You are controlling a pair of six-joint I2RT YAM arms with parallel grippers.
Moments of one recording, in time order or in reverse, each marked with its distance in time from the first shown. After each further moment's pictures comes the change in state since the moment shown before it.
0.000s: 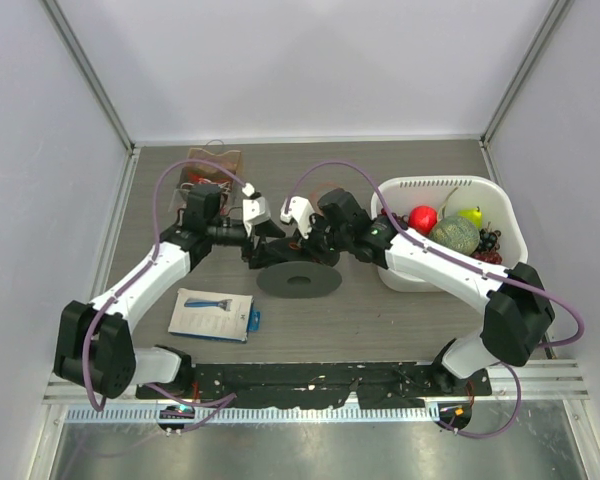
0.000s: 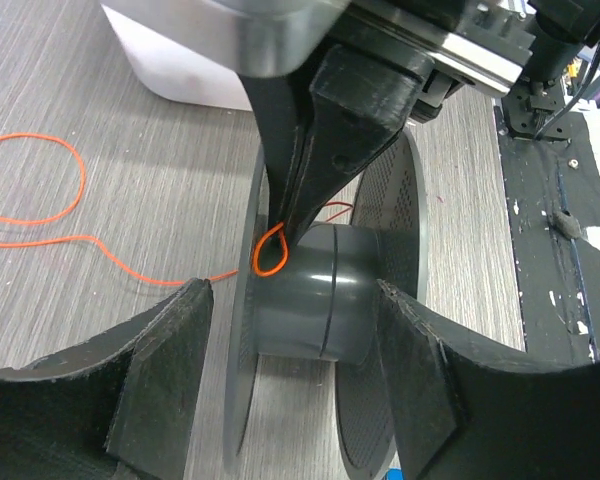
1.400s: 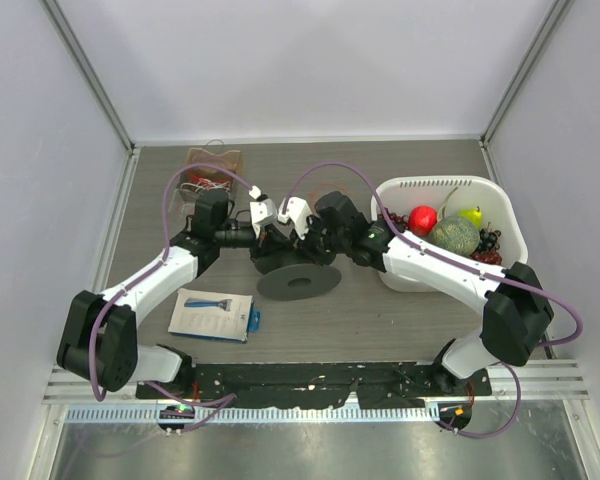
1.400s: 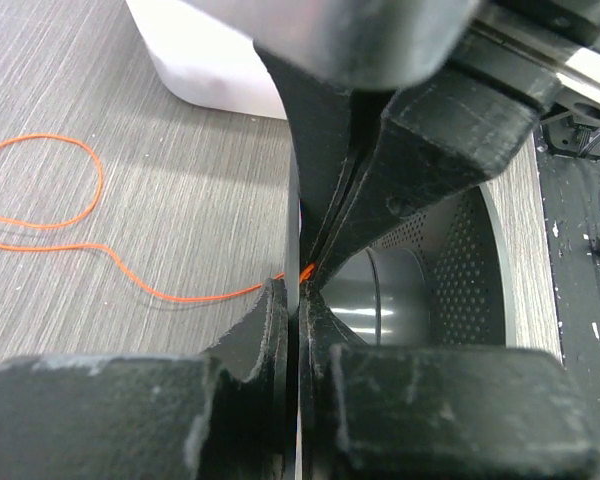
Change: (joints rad) left arm -0.060 0.040 -0.081 0.237 -0.082 -0.108; right arm 0.021 0.005 -0.017 0.059 0.023 0.050
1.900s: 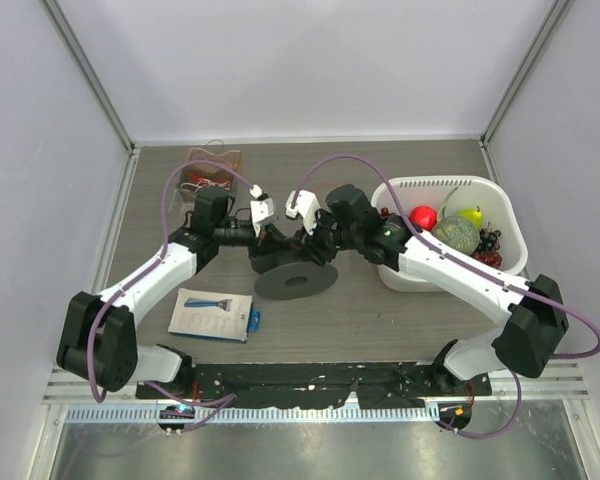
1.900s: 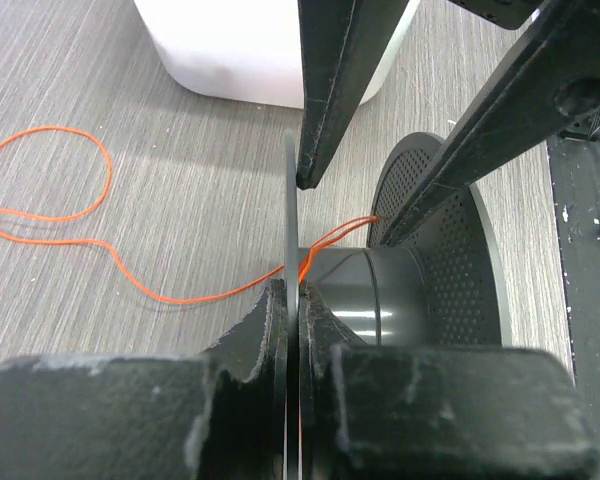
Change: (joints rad) left arm 0.007 -0.002 0.040 -0.101 -0.008 0.077; right arm -0.016 -0.080 0.040 -0.085 -0.025 -0.021
